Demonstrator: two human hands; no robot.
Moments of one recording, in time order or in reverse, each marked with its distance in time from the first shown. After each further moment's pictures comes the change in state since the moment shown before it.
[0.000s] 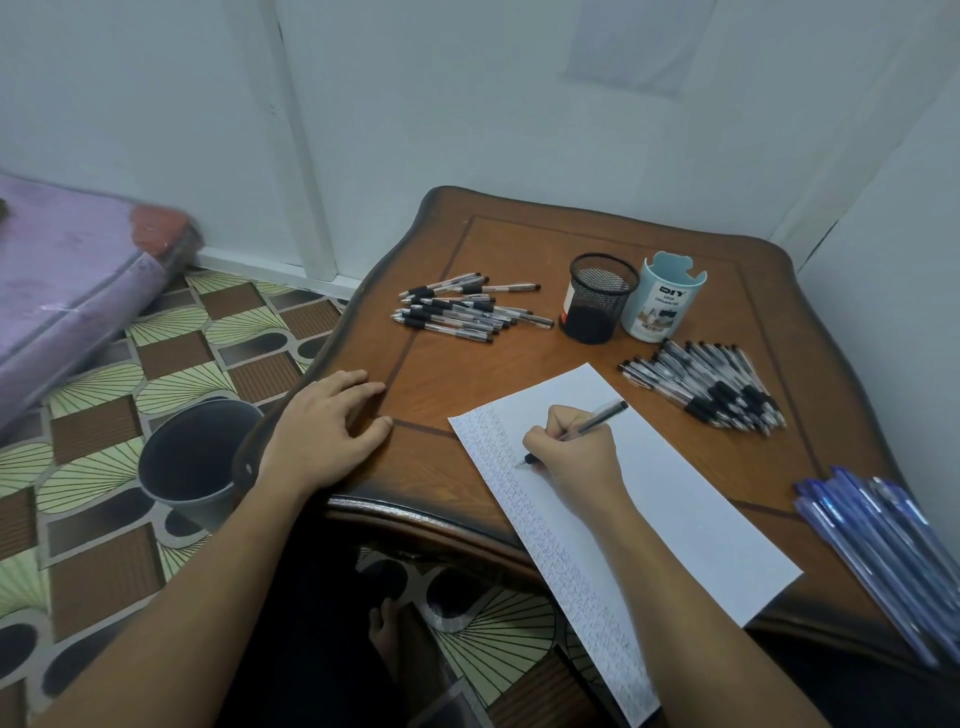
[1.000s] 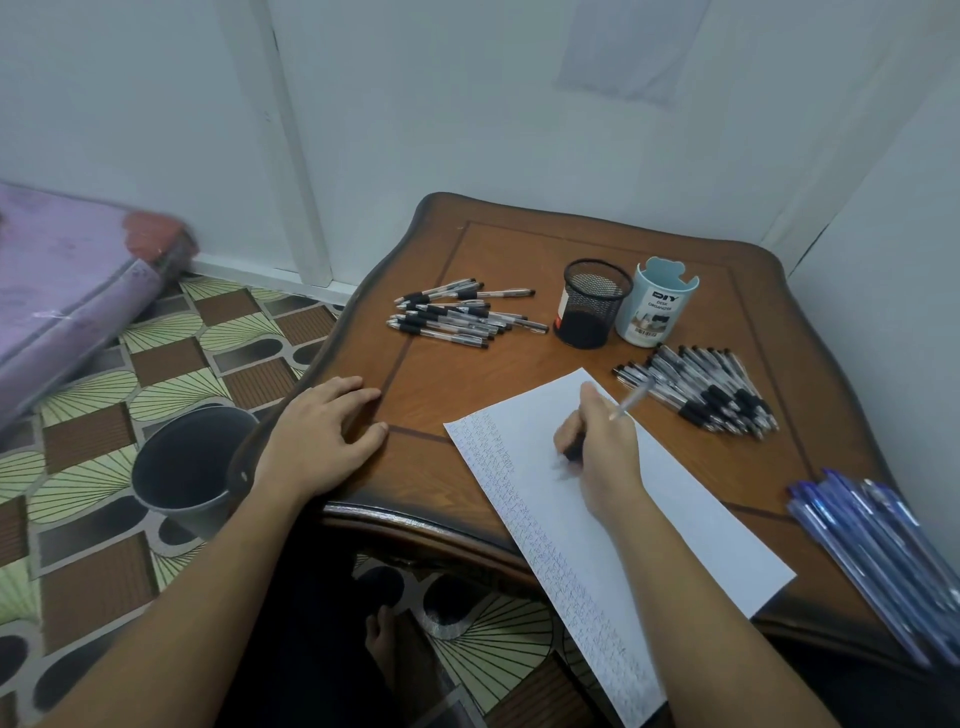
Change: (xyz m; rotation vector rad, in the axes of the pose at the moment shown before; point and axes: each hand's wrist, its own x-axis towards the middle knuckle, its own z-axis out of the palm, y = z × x) left_hand 0.000 0.000 0.000 0.004 0.014 0.009; right_hand 0.012 -0.014 -0.013 0.271 0.158 0.211
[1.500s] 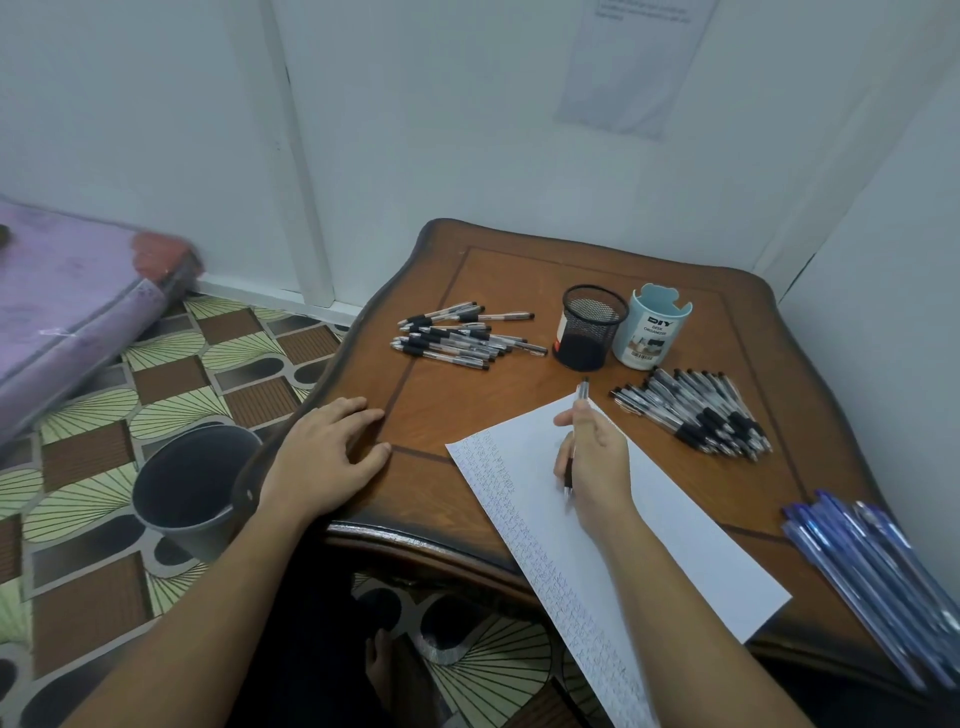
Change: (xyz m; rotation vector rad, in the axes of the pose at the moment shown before) left_hand -0.001 0.000 -0.002 0.025 -0.021 0.001; right_hand -0.003 -0.004 0.007 -0.226 0.073 -0.041
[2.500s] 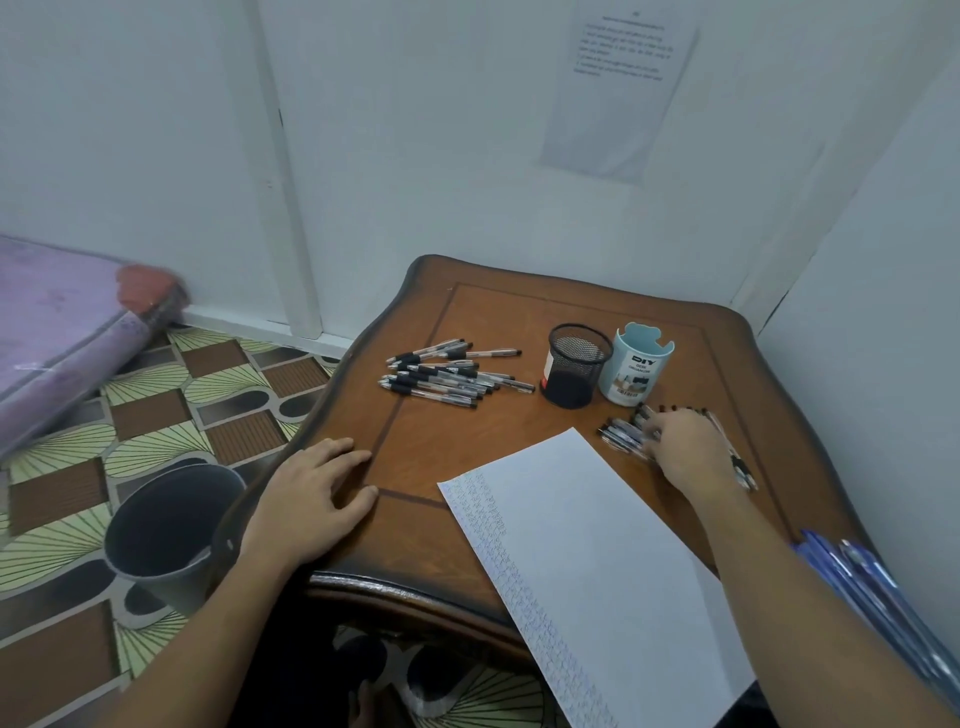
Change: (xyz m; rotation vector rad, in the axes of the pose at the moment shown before) left_hand 0.004 -0.004 0.003 -0.012 0.016 0.011; right_hand 0.104 -0.024 -0.100 -1.325 0.070 -0.256
